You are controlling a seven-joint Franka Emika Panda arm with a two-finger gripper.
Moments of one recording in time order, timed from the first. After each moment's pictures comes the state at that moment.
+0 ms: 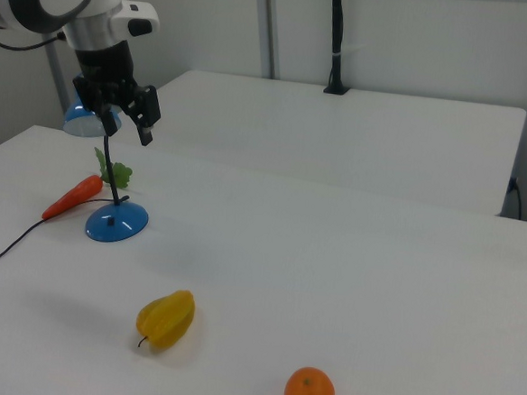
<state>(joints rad) 0.08 -0.03 -0.01 -1.64 0.04 1.75 -0.03</state>
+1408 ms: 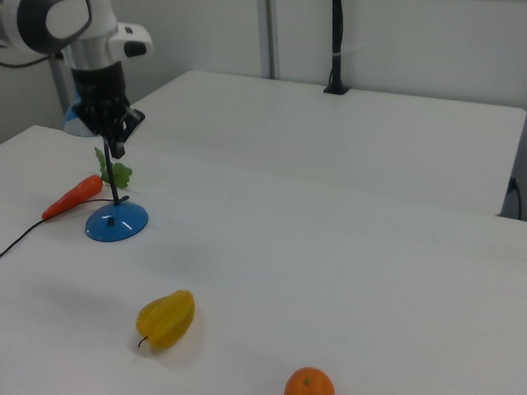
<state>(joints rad) 0.09 0.02 0.03 -1.67 0.07 1.79 -0.06</state>
